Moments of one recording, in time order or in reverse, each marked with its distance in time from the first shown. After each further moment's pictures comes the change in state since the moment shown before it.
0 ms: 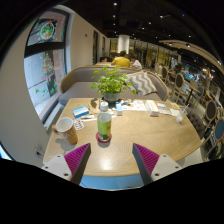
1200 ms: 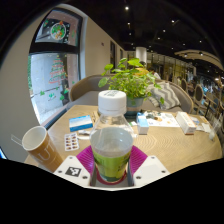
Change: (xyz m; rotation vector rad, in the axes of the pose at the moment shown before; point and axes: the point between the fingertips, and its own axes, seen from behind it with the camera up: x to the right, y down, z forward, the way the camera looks) arm -0.050 -0.036 0.254 0.183 -0.188 -0.067
